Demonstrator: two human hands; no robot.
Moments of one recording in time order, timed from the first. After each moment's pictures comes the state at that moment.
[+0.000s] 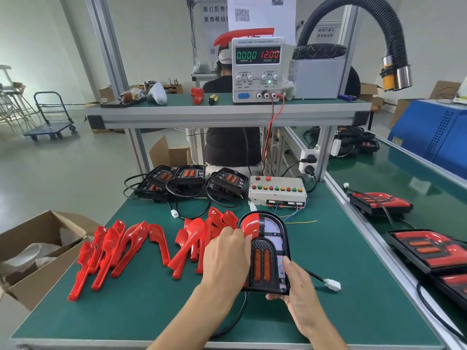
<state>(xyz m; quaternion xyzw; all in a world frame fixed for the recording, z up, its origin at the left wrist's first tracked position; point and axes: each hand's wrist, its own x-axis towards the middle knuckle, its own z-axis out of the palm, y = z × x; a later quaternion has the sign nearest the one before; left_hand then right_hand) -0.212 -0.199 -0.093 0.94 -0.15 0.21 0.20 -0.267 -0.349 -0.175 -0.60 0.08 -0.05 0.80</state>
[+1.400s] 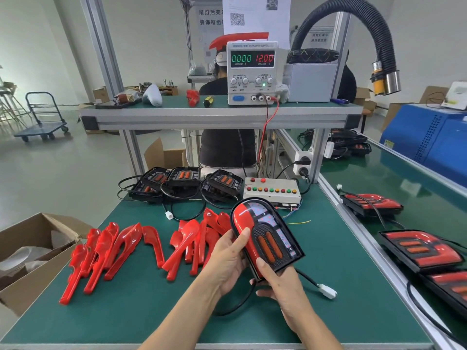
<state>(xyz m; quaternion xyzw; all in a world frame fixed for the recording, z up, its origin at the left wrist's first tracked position) -0.188 -0.212 -0.125 0.51 -0.08 -0.21 0.83 -0.260 -0.337 -0.167 -0.64 0.11 -0.06 0.76</state>
